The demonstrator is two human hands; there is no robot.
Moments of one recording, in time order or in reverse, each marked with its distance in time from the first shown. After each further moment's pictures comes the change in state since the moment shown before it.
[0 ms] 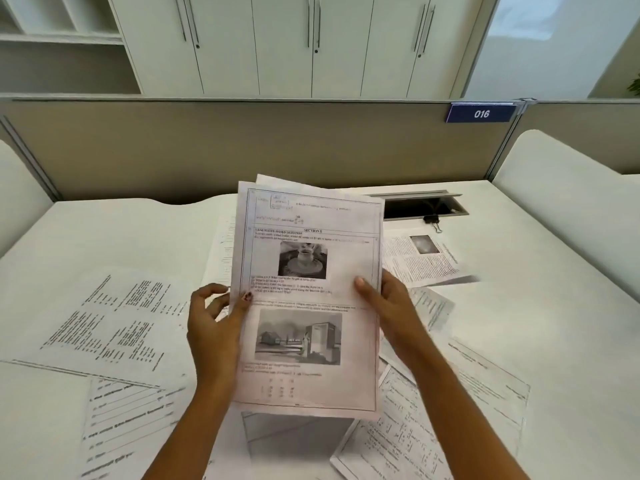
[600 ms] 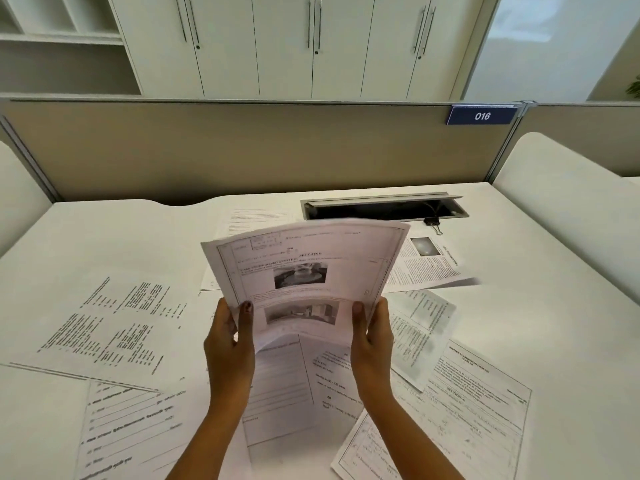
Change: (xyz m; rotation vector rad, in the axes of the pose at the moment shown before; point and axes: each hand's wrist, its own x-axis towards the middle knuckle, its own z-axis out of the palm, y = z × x) left_hand -0.020 -0.009 0.007 0.150 -0.071 0.164; right_hand -0.020 0.055 0.048 -0.127 0.439 -0.135
